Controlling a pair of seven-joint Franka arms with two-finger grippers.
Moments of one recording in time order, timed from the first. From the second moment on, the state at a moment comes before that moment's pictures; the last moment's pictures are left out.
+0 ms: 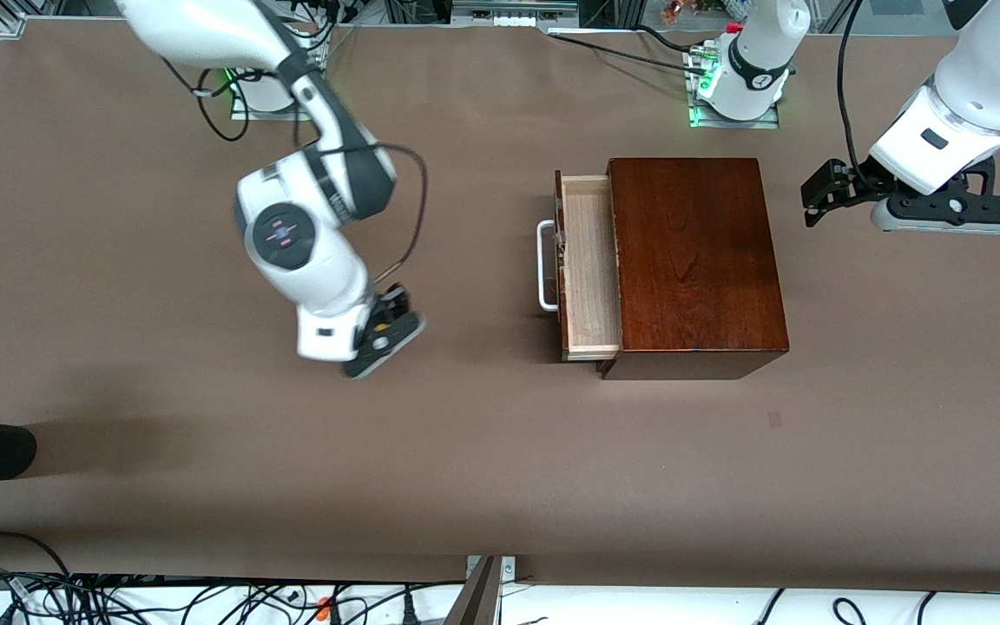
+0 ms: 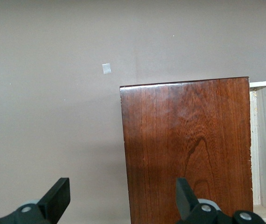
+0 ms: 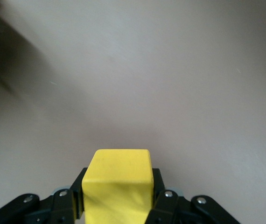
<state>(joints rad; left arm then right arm) -0.06 -0.04 -0.11 -1.71 0.02 1.69 -0.13 0.47 0.57 0.08 -1.44 -0.01 2.08 -0.21</state>
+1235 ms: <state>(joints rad) -0.06 -0.05 -0.11 -1.71 0.02 1.69 -0.13 0.93 0.70 0.07 -1.13 -0.12 1.99 -0.21</state>
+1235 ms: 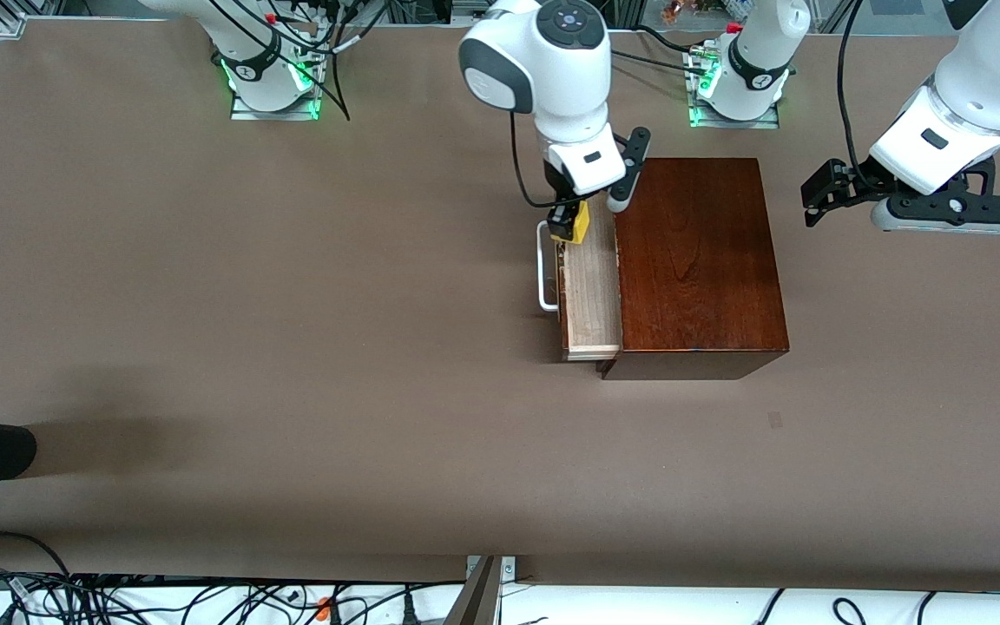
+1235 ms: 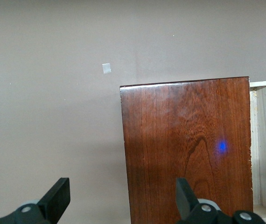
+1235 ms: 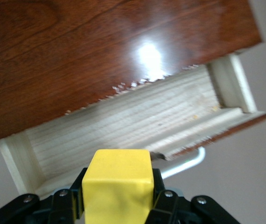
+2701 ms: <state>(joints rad) -0.06 -0.05 -0.11 -1.71 0.02 1.68 -0.13 0.96 0.85 0.07 -1.12 -0.17 2.15 -0.40</state>
